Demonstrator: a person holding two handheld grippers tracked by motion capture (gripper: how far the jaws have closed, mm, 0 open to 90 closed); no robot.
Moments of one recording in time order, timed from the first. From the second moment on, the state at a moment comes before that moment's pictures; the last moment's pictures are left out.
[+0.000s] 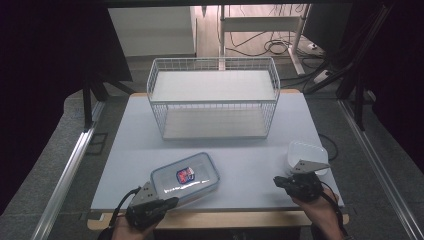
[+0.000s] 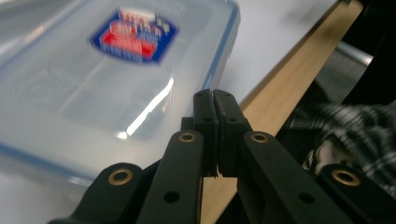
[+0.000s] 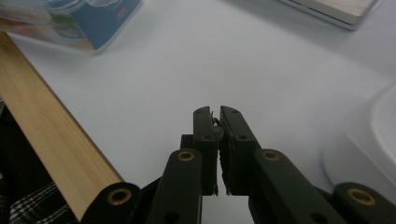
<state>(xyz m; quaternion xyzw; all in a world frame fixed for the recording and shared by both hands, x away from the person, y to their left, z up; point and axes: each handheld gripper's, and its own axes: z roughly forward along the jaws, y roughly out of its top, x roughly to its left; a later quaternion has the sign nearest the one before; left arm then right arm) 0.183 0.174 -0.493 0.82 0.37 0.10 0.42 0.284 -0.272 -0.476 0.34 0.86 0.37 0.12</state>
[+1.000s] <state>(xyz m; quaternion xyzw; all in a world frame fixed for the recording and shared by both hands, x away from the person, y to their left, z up) 0.232 0.249 -0.515 0.76 0.50 0.15 0.37 0.321 -0.200 -0.478 0.28 0.86 0.42 0.07</state>
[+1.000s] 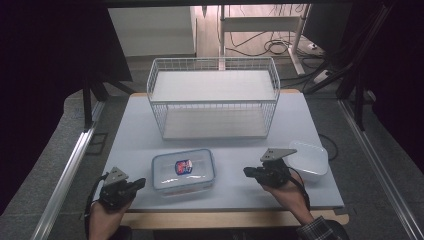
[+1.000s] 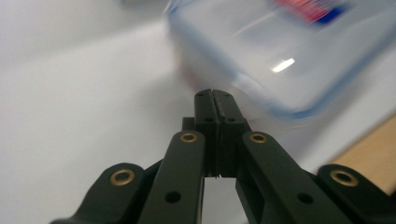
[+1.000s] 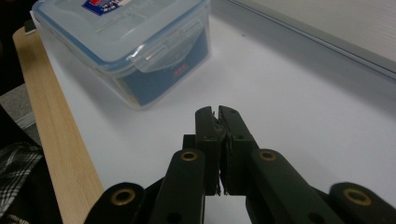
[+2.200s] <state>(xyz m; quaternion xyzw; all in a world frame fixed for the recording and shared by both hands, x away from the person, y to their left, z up) 0.293 0.166 -0.502 0.80 0.43 0.16 0.37 0.317 -0.228 -0.485 0.32 0.86 0.37 0.16</state>
